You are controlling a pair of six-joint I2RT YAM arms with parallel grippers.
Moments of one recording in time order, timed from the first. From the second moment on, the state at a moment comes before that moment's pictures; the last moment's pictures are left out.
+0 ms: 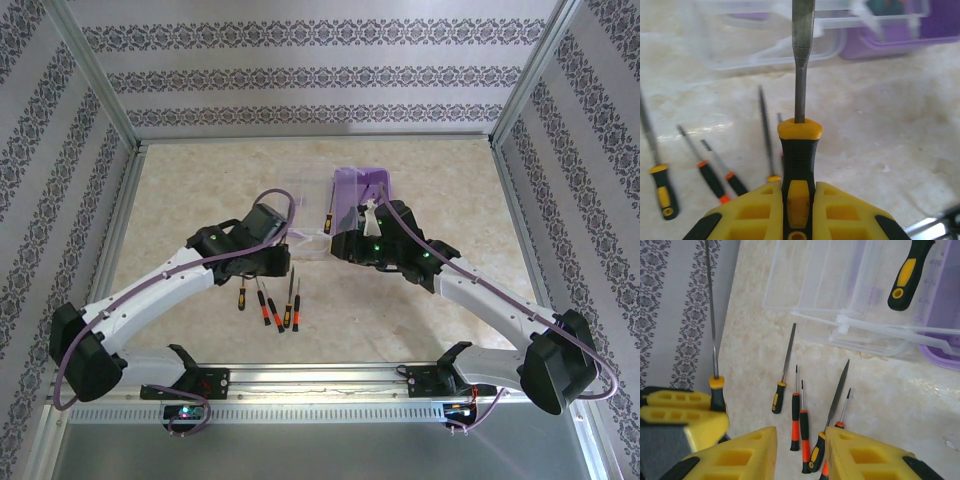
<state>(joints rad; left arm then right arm) -0.75 1.30 1.15 -0.87 -0.01 -0.62 0.61 1.21 0.83 -0.25 -0.39 0.79</state>
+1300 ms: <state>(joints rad) -0.94 1.47 1.17 -0.61 0.09 -0.69 0.58 1.22 0.75 -0.10 -0.36 0.97</state>
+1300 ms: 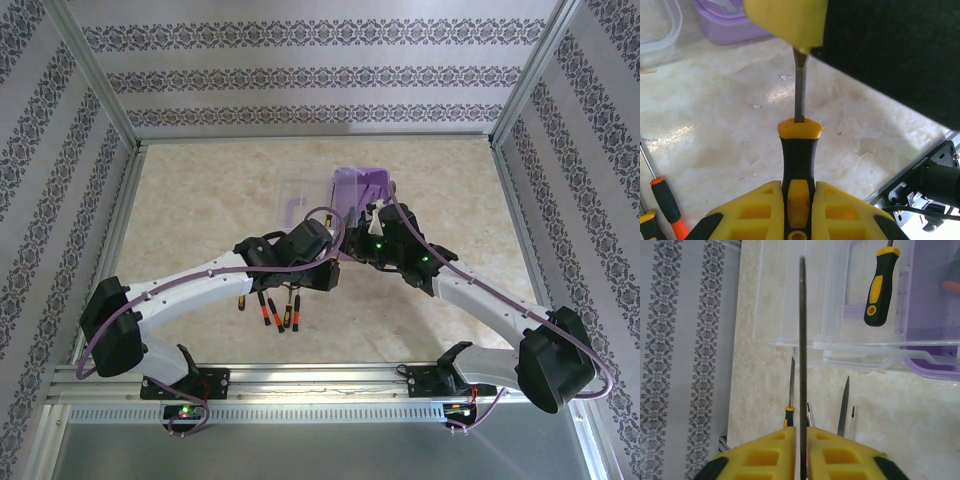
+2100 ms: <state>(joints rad) -0.92 1.00 0.96 -0.68 -0.15 -0.74 0.36 1.49 1.10 -0.26 -0.37 0.77</state>
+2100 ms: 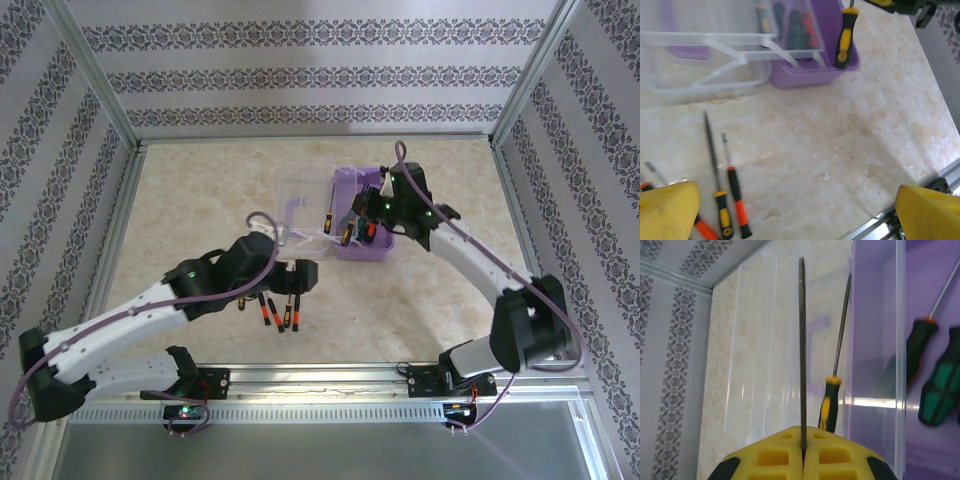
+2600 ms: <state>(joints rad) -0.90 0.88 0.87 -0.76 -0.21 -0.79 0.32 1.93 1.37 -0.31 -0.46 0.70</state>
